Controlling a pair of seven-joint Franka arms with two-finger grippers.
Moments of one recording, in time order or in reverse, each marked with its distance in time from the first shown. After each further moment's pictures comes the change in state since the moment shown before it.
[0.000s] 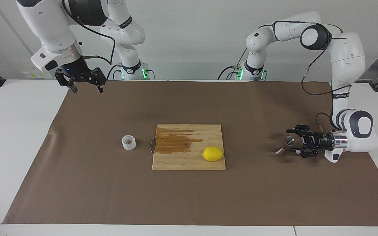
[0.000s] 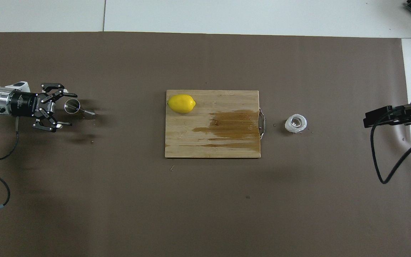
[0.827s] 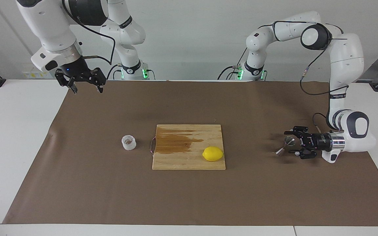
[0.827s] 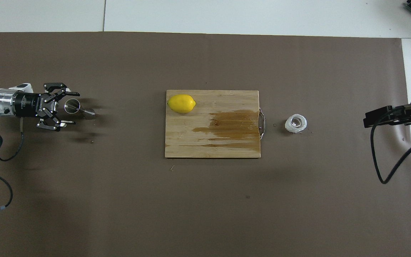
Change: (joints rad) left arm 0.003 0.000 -0.011 -0.032 -0.041 0.032 0.000; right arm 0.000 0.000 0.000 0.000 0.000 0.000 0.000
